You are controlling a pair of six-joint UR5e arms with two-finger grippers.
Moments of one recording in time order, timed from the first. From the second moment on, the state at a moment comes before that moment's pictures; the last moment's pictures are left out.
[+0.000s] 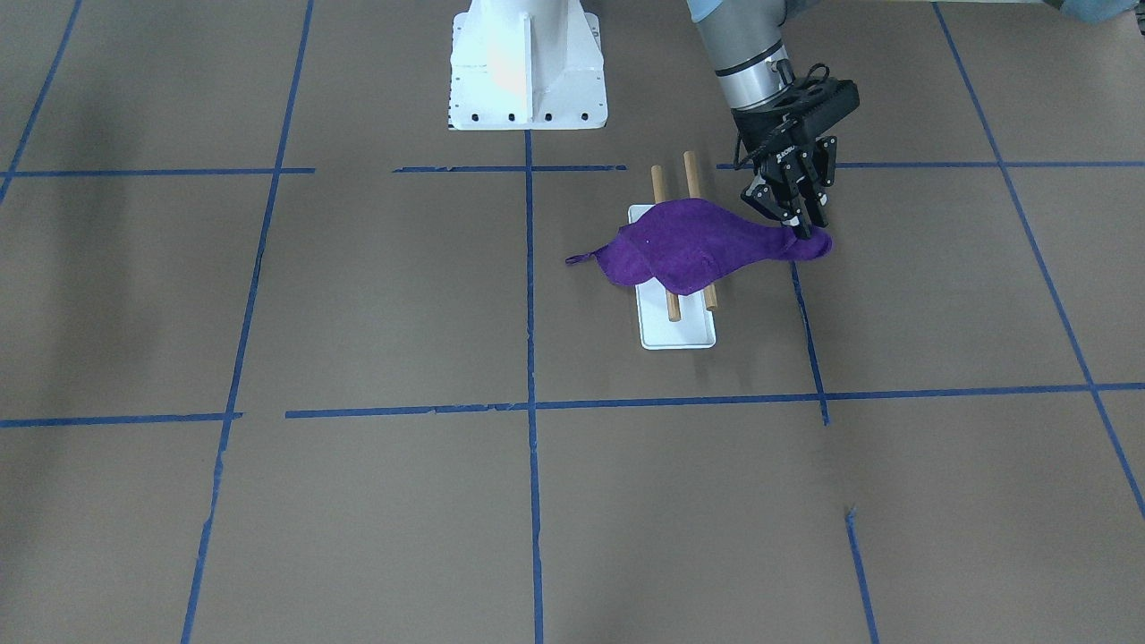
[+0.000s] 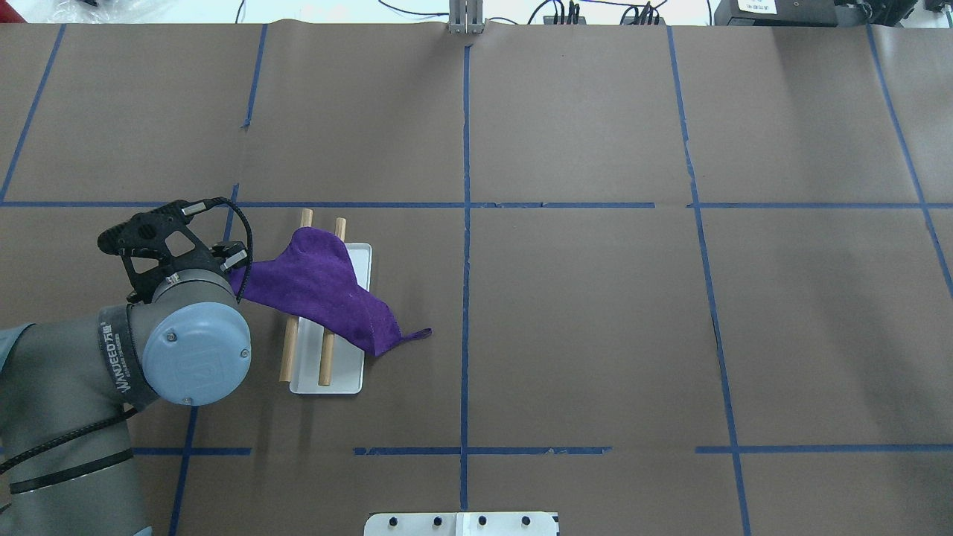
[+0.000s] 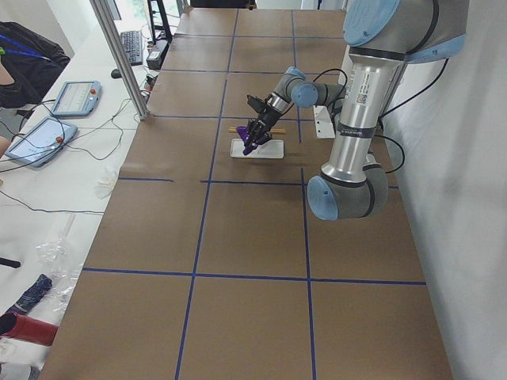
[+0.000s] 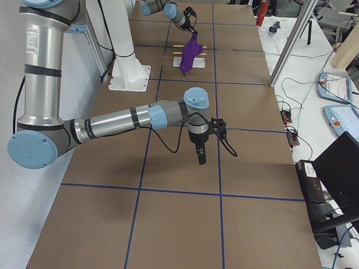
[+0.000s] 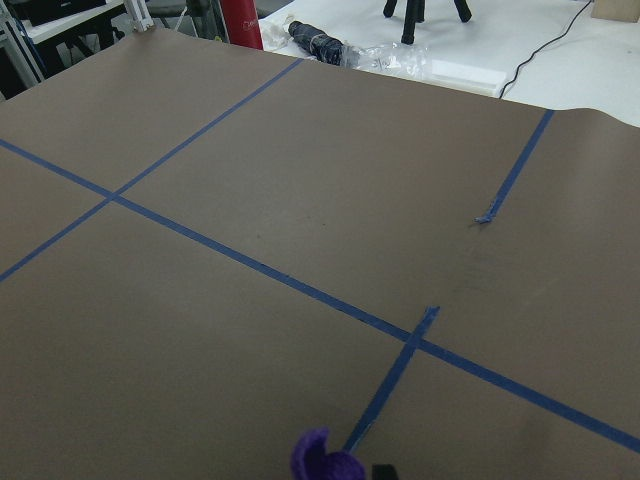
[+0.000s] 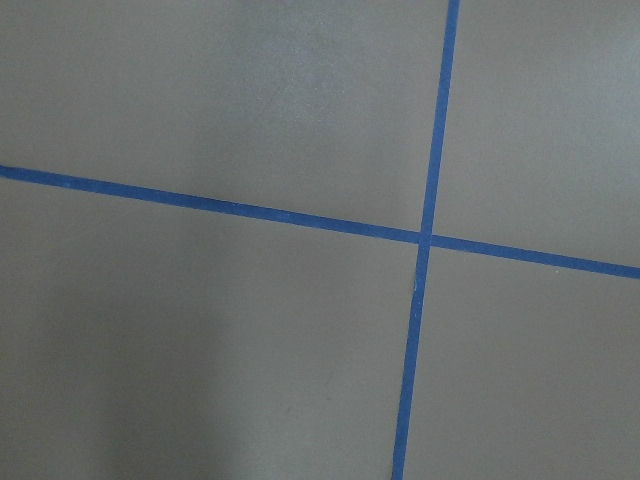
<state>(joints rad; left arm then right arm) -0.38 -1.88 -2.15 -1.07 -1.11 -1.87 1.39 -1.68 1.95 -1.54 2.17 0.19</state>
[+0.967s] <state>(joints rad) -0.62 -1.85 -2.23 -1.17 -1.27 -1.14 1.39 -1.69 1.94 -1.51 2.18 0.18</state>
